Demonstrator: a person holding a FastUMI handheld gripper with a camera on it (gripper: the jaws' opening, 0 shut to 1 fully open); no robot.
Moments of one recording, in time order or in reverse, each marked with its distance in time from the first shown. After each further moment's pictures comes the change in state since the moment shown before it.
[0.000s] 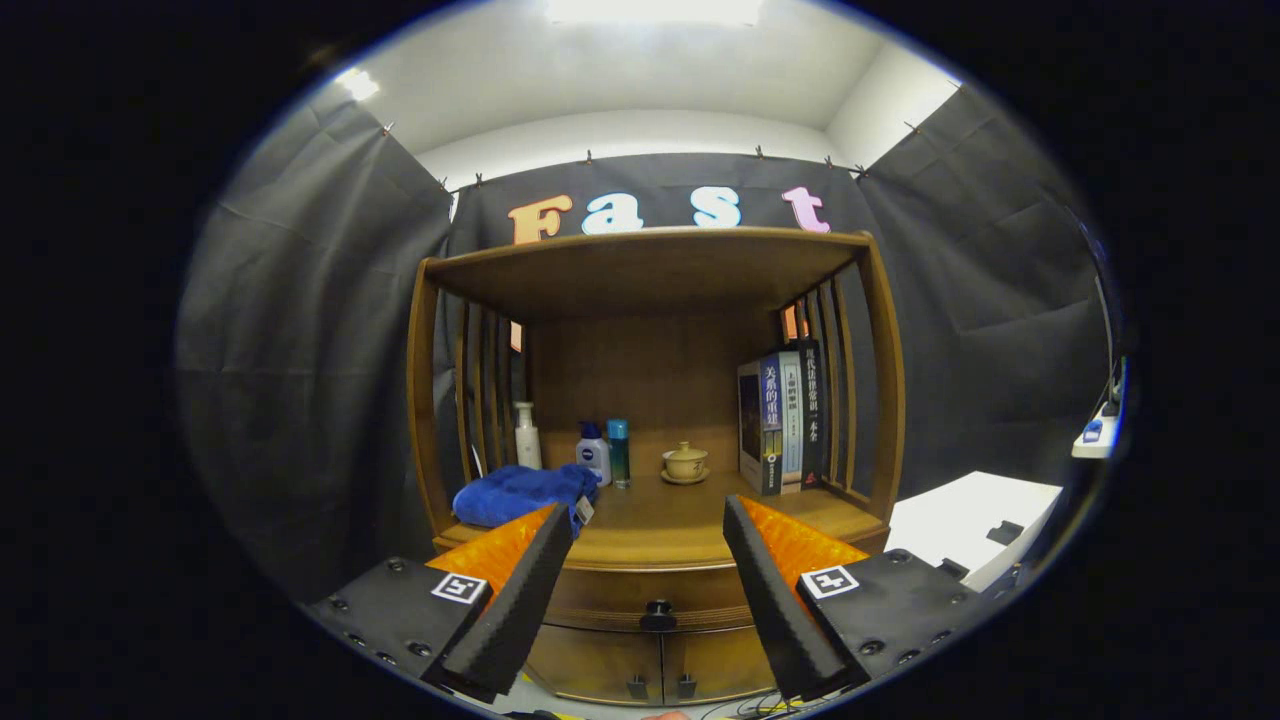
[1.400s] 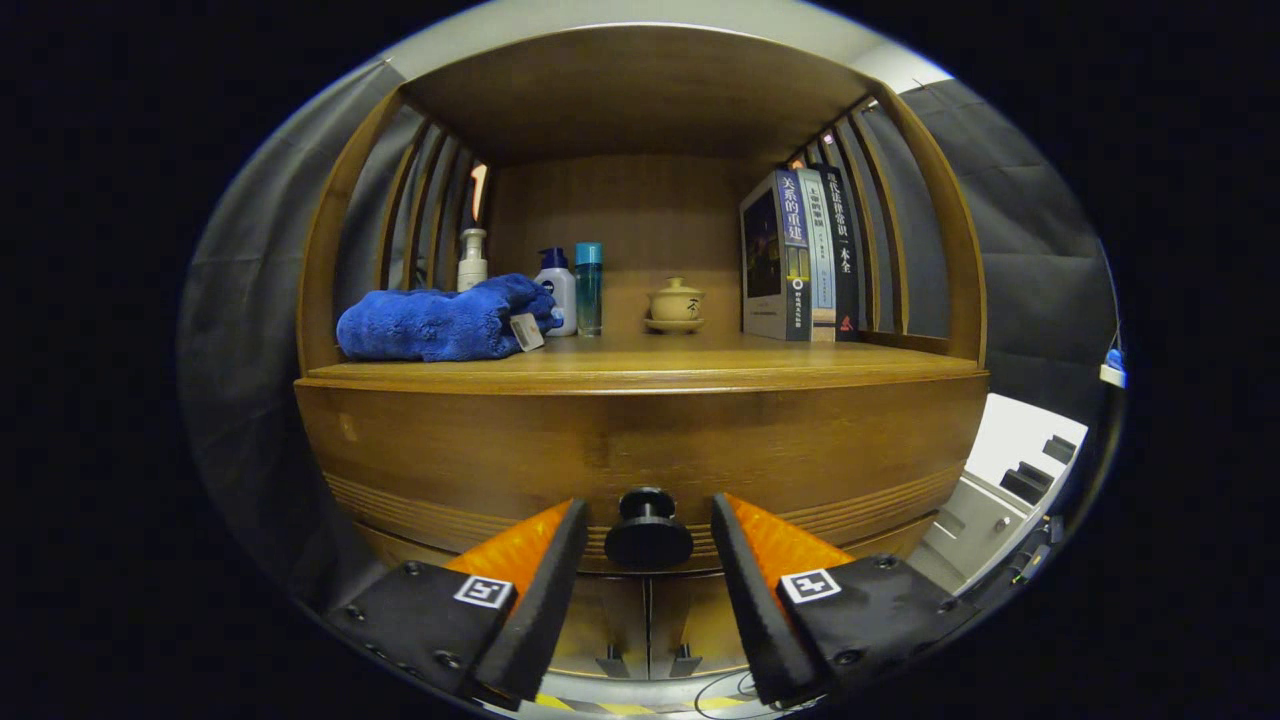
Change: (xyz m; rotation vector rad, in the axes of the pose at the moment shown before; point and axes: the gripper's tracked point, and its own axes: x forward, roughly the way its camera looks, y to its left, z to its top) arm 0.113 -0.019 -0.206 -0.016 0.238 -0.076
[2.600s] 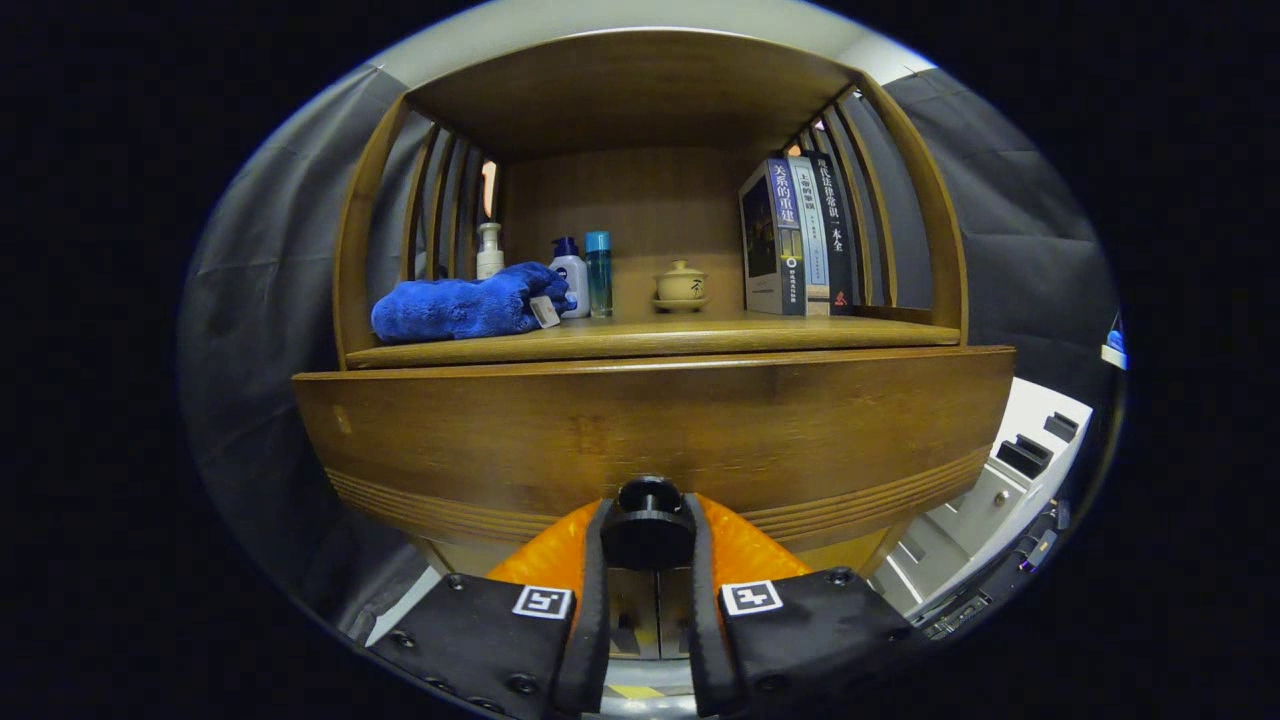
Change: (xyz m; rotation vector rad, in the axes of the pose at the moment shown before) arm -0.058 0.000 -0.022 0.009 0.047 0.059
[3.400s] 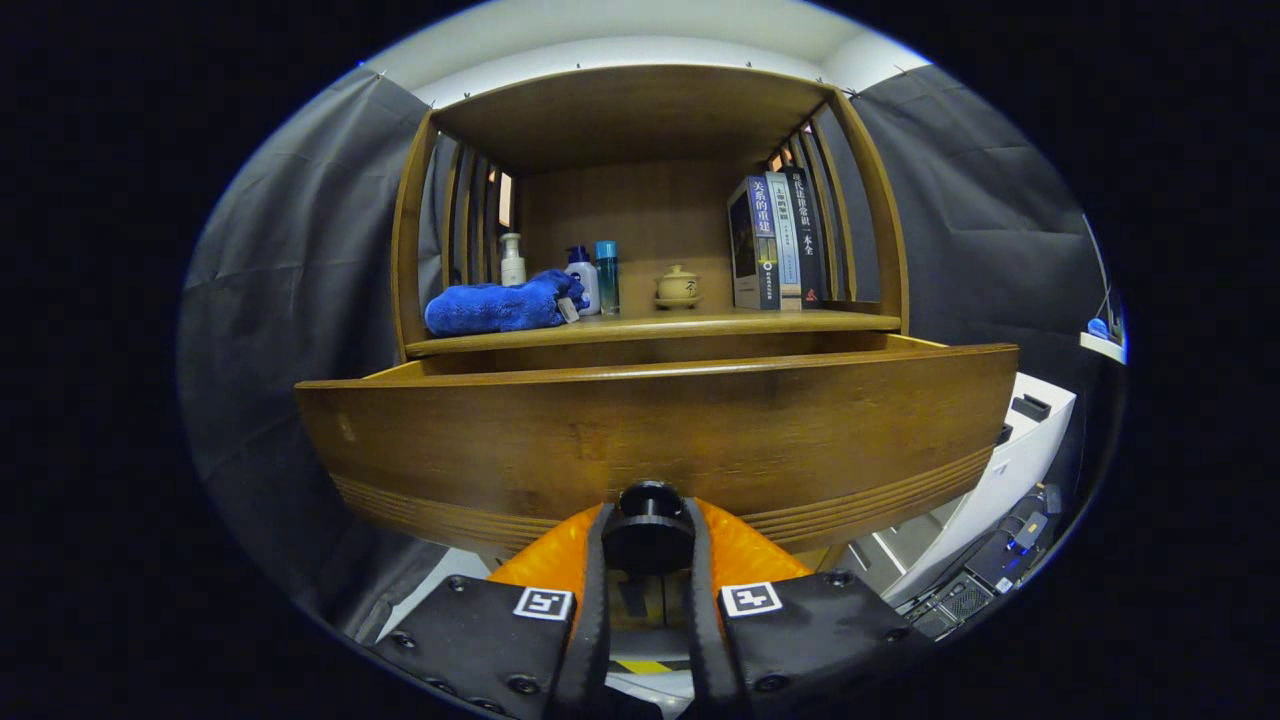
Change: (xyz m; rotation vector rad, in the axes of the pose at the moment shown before) arm -0.086 0.002 -0.014 0.018 0.023 0.011
